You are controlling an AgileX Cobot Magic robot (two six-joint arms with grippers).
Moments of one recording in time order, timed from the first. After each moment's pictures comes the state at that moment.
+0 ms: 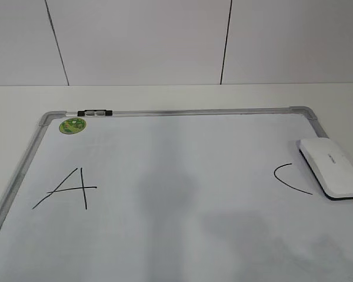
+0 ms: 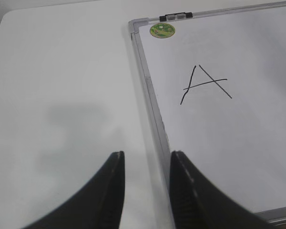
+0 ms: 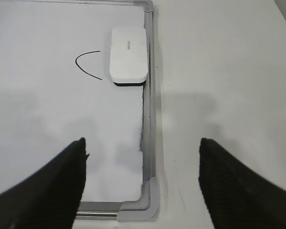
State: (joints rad) left arm -0.09 0.01 -0.52 -0.05 1.11 0.04; right arm -0.02 -0.02 -0.50 0.02 1.15 -0.10
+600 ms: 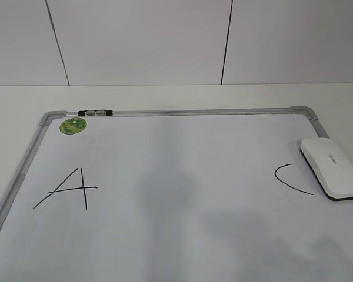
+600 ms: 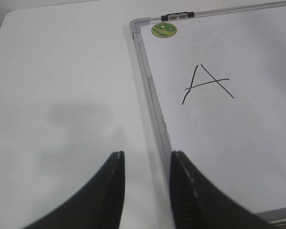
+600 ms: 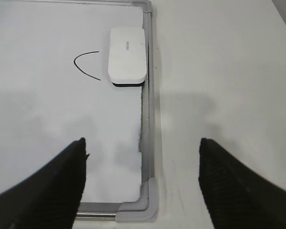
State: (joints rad) left arm -0.09 0.01 -0.52 -0.04 1.11 0.04; right arm -0.02 -0.02 -0.50 0.01 1.15 -0.10
